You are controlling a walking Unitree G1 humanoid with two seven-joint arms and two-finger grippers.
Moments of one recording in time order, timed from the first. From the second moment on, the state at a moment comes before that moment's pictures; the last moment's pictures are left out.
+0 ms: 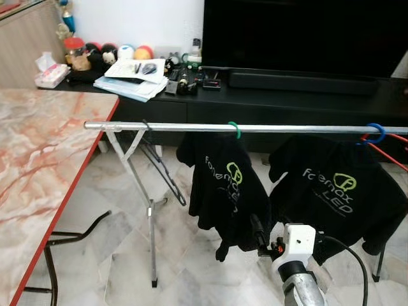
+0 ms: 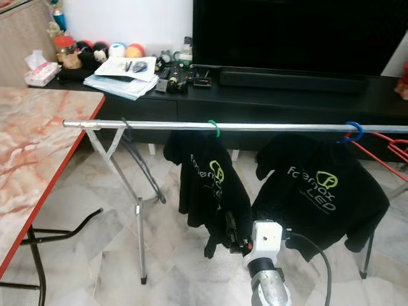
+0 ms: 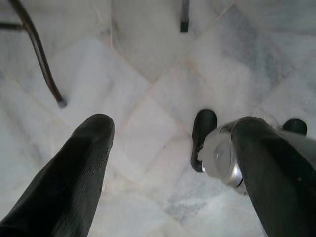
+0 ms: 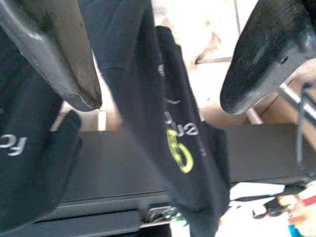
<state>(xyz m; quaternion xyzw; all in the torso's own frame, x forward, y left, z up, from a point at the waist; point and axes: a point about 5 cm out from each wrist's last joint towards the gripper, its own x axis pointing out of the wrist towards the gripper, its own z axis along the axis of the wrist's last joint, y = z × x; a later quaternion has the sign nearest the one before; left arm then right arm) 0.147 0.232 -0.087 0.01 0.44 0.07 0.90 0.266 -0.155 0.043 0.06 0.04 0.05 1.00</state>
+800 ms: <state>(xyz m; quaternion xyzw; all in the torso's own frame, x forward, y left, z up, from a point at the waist) 0.149 0.222 -0.089 0.00 0.44 0.05 0.90 0.269 -0.160 0.060 0.04 0.01 0.06 1.00</state>
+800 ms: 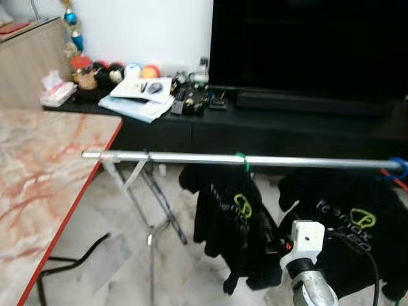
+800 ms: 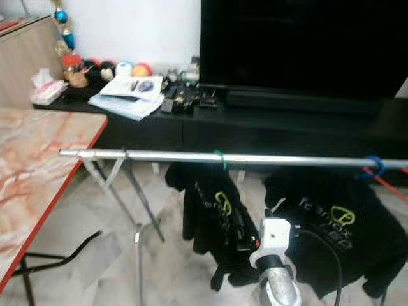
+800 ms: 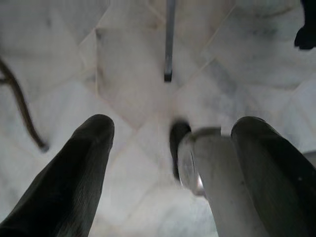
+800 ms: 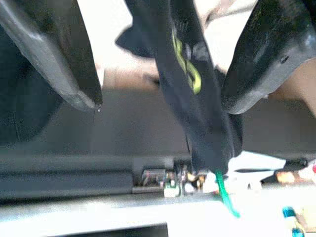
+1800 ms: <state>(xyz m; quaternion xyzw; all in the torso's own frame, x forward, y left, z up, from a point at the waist) 0.130 0.228 -0.095 -0.01 0.47 0.05 0.88 0.329 -0.187 0.084 -0.11 0.19 0.21 0.95</state>
